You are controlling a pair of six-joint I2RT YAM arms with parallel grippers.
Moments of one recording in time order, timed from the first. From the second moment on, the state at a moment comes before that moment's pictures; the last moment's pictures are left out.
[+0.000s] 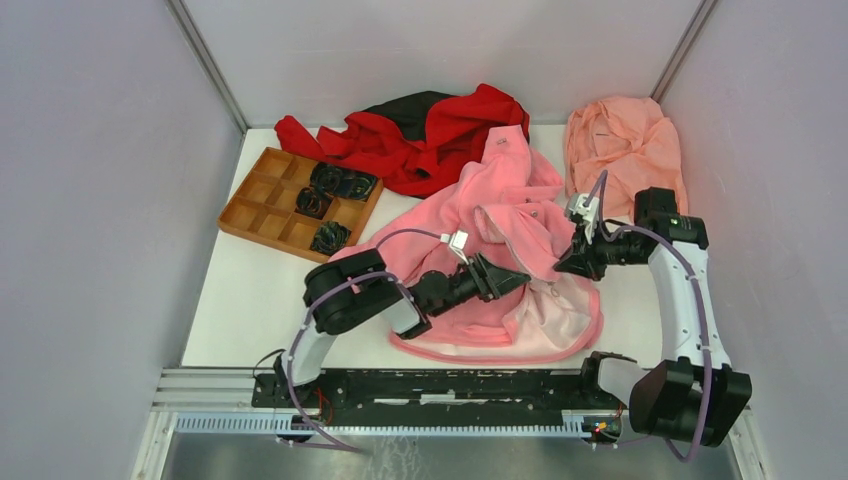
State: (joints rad) left arm -1.08 2.13 0.78 1.50 0.02 -1.20; right arm -0.20 1.14 1.05 -1.24 -0.95 -1.13
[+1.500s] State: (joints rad) left arm -1.10 0.38 0.09 0.26 -0.29 -0.74; right arm 0.15 1.01 0.62 0.01 -1.02 0.42
